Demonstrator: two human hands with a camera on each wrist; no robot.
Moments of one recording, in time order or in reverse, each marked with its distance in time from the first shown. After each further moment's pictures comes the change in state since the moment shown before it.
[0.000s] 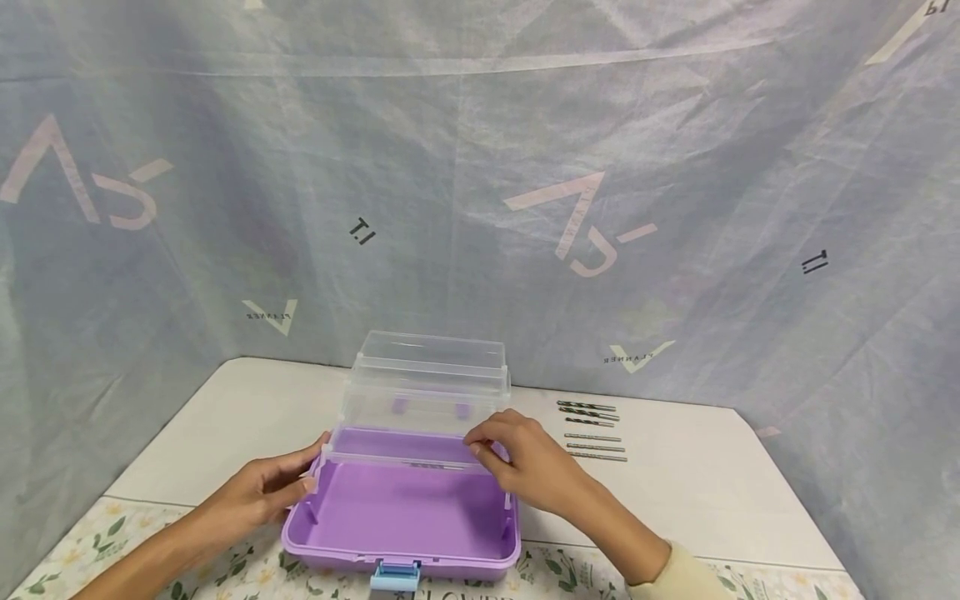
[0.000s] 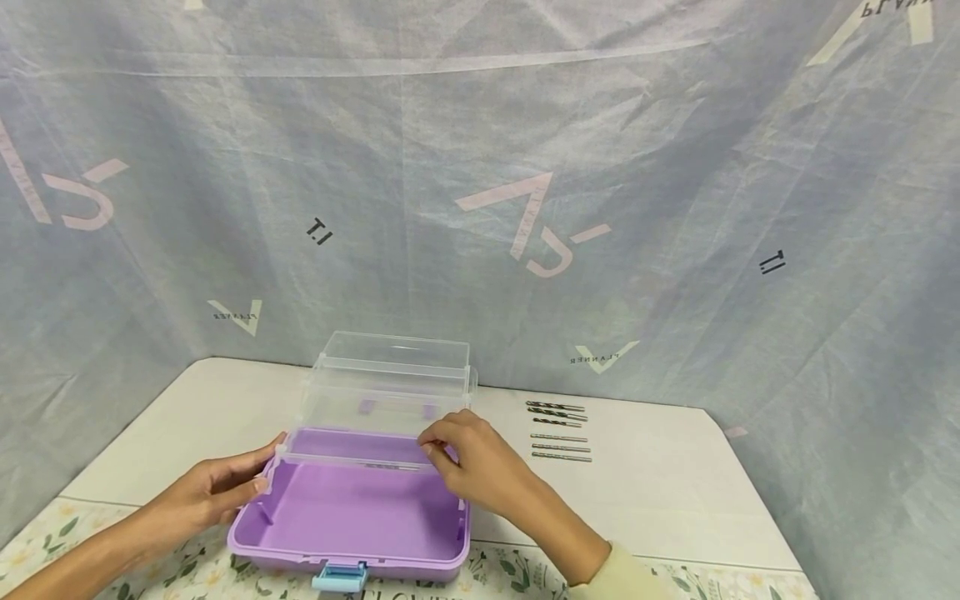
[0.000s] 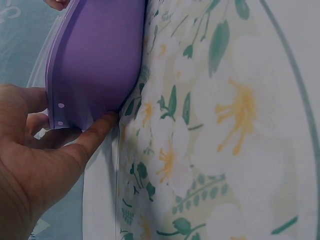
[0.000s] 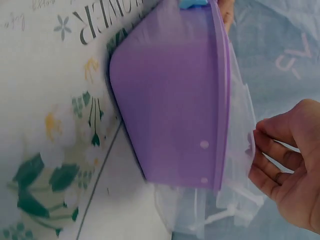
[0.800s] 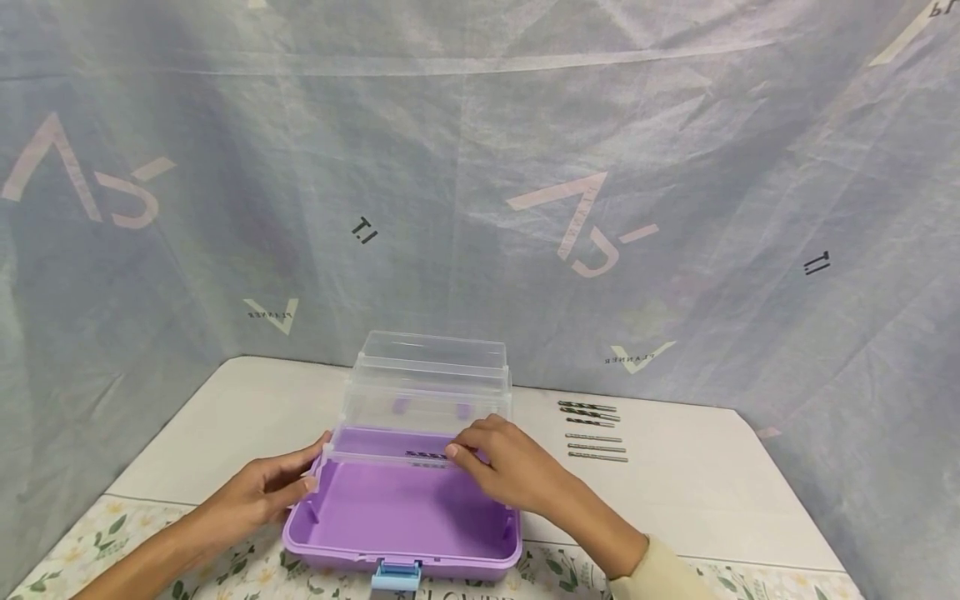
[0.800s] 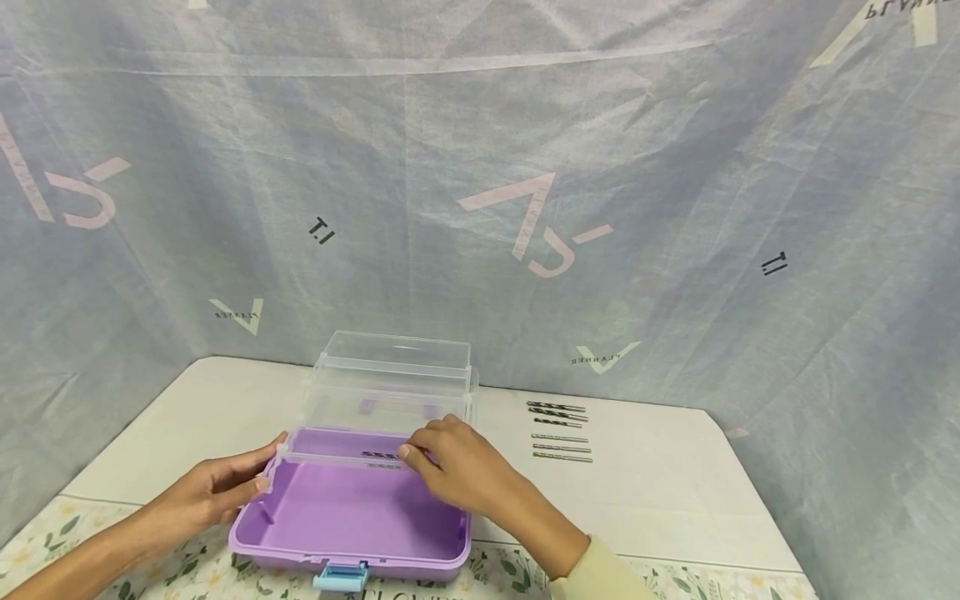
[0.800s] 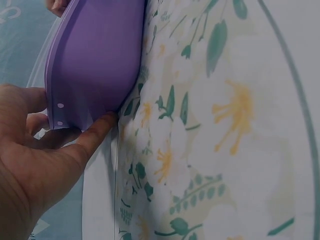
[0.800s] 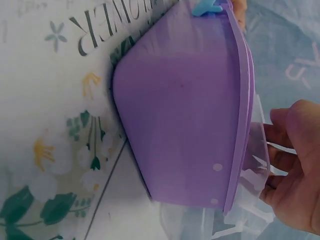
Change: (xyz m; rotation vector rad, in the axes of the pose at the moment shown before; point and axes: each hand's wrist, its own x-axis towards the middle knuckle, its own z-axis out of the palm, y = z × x) left_hand -0.002 0.000 0.001 0.000 0.006 -0.003; right_hand 0.015 -0.007 0.018 -0.086 -0.102 0.006
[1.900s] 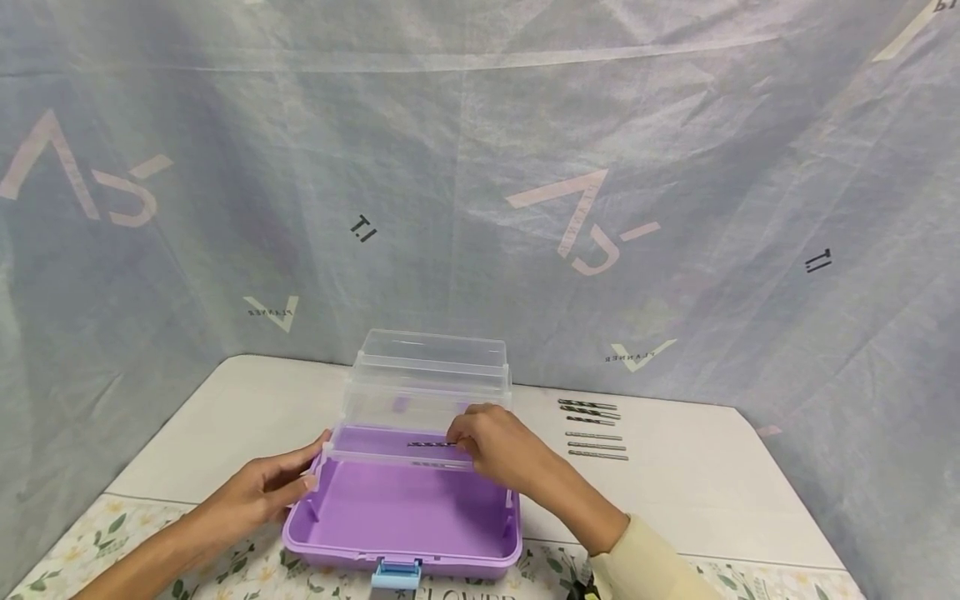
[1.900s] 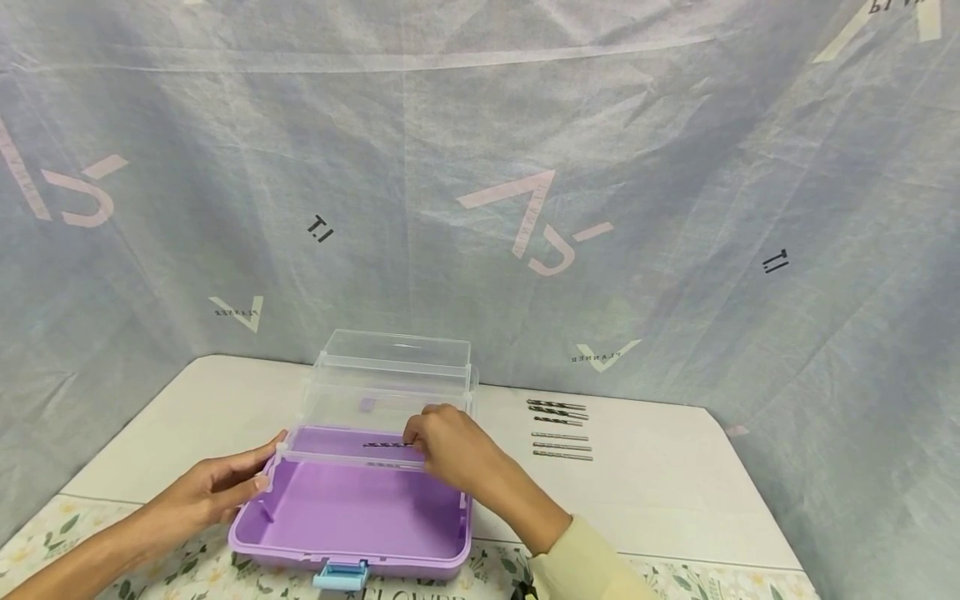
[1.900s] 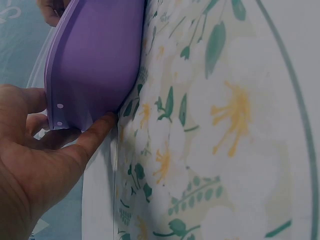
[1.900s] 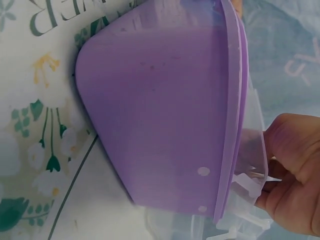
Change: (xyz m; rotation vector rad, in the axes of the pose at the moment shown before) left_hand 0.000 0.001 0.002 0.000 0.010 -0.025; right_hand 0.022 0.004 -0.001 -0.087 -0.007 -0.051
